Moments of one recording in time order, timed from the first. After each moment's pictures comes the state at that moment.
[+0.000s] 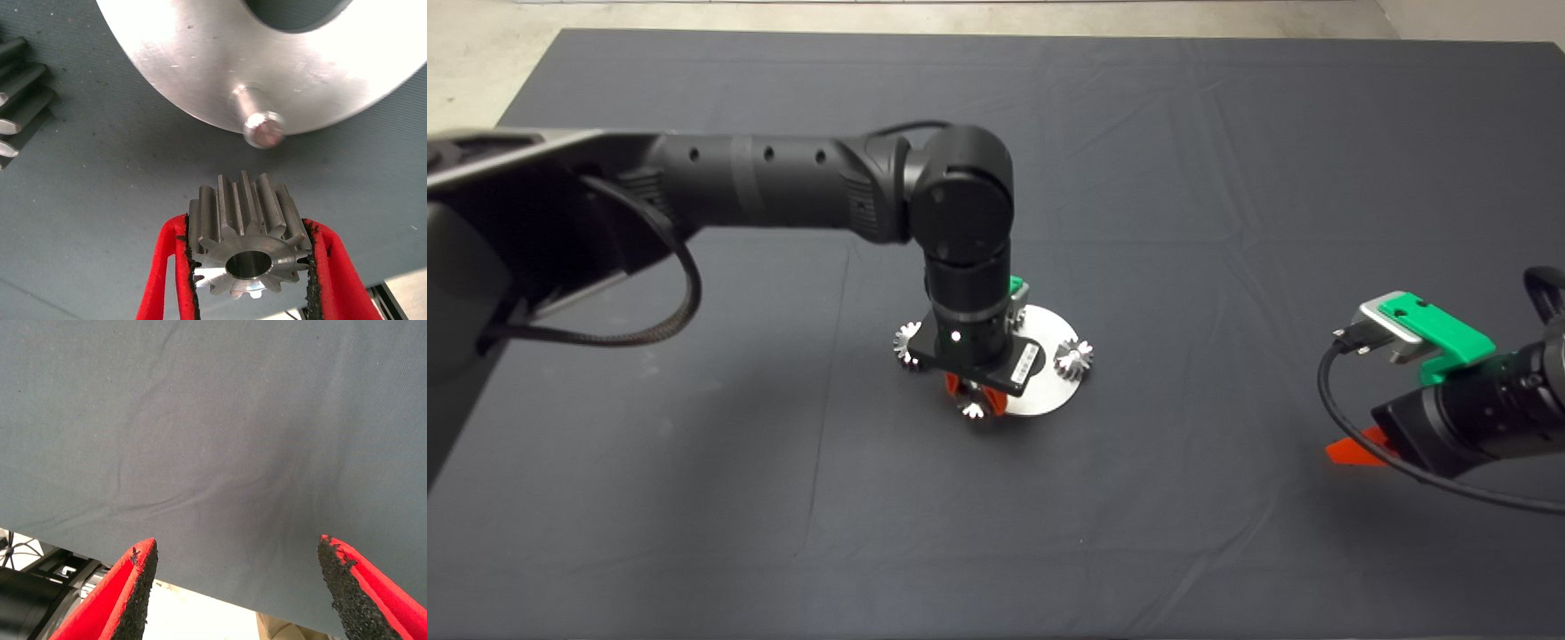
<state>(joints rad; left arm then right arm) -0.36 2.83 -1.20 0.14 1.52 -1.22 0.50 2.04 -0.41 -0.25 -1.53 1.32</state>
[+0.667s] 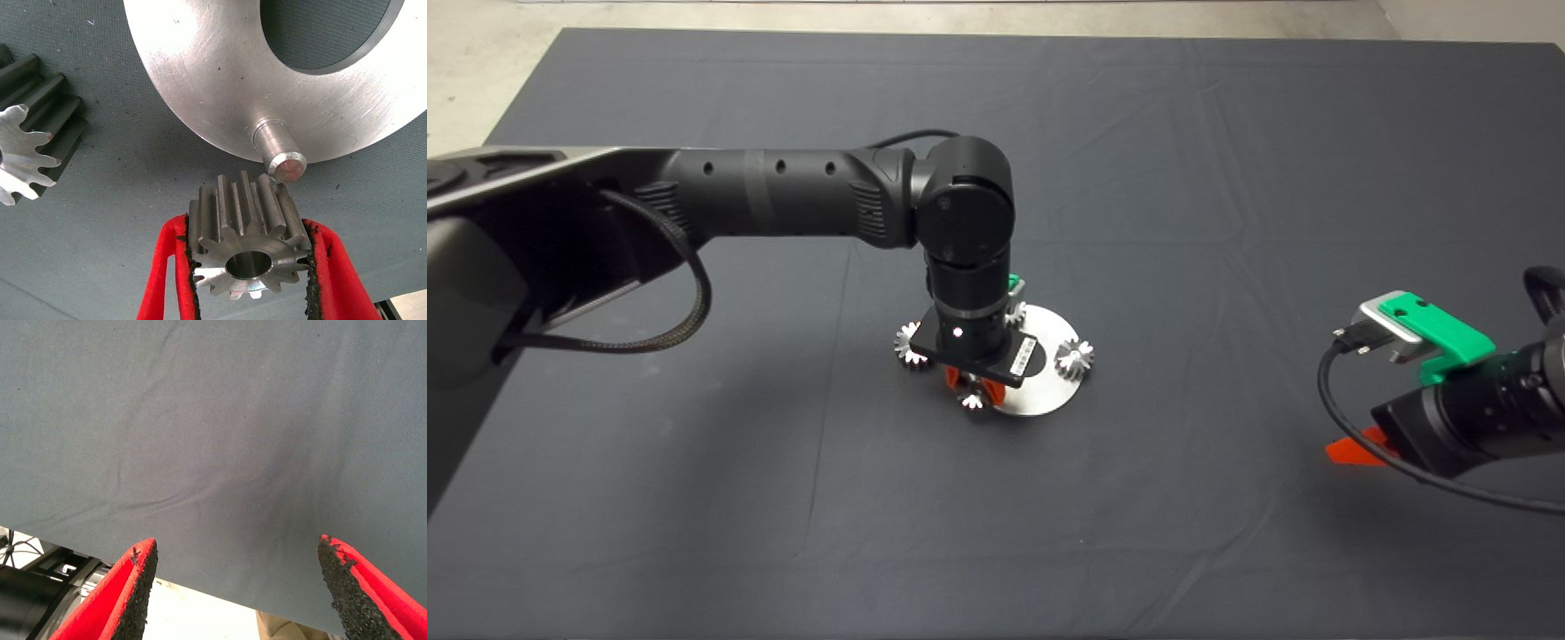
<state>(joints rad) -0.37 2.85 -1.25 0.15 1.53 -1.20 0.50 2.04 -0.41 -0.25 -1.53 1.32</state>
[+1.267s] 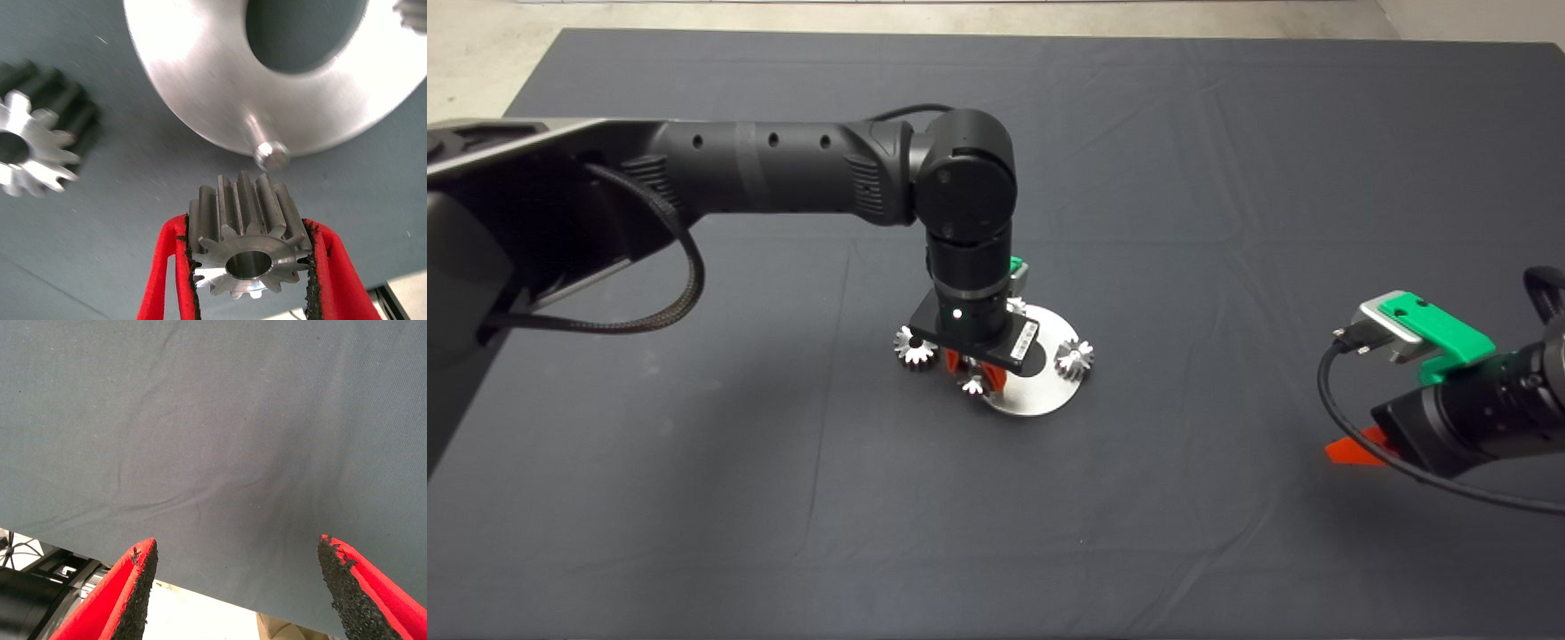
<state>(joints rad) -0.41 2.85 -1.25 0.10 1.53 -1.17 0.50 2.04 -0.41 -0.25 -1.53 1.32</state>
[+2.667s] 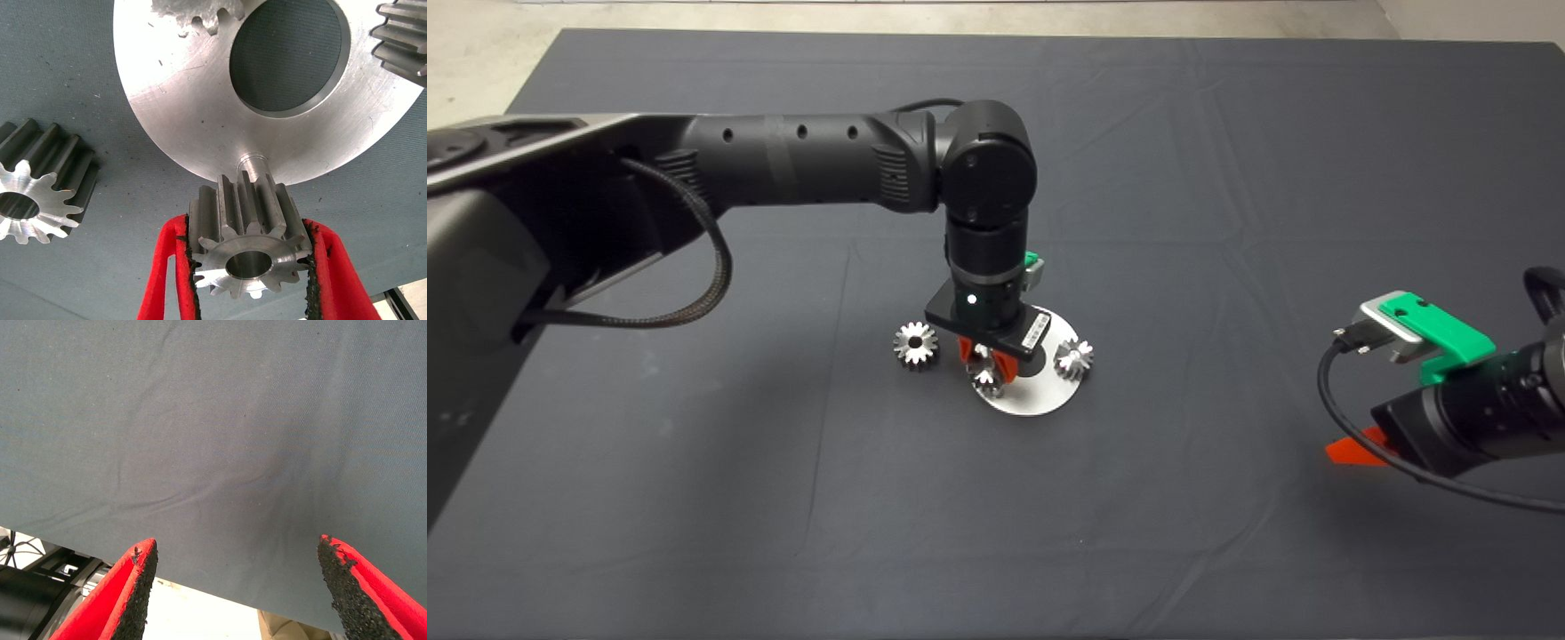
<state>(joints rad) -0.41 2.90 -1.36 0.09 1.53 -1.06 0.50 2.04 -0.41 -0.25 -1.53 1.33</state>
